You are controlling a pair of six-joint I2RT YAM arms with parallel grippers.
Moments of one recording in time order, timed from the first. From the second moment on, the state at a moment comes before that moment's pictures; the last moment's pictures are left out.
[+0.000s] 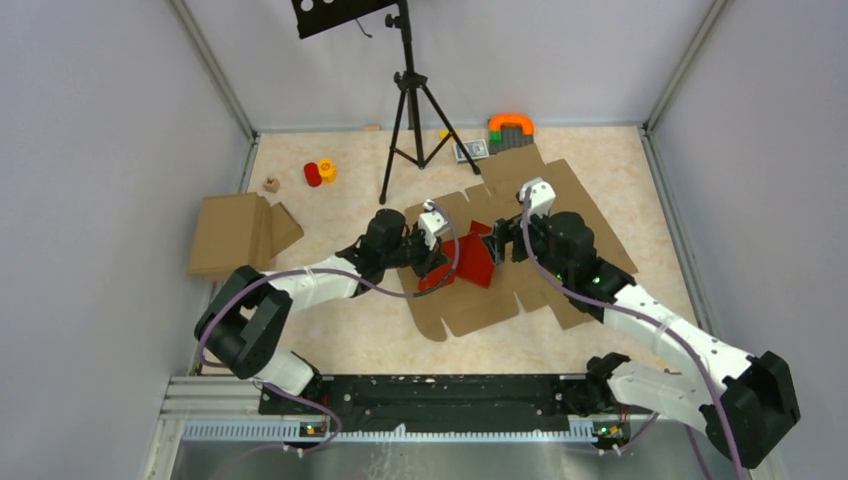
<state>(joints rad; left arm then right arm) -0.64 1.52 0.72 0.32 0.47 0.09 0.64 0.98 0.63 0.08 0.07 0.15</state>
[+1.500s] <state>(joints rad) -0.65 1.25 0.84 -0.03 0.16 -0.09 0.49 1.33 0.96 -0.31 -0.15 0.12</state>
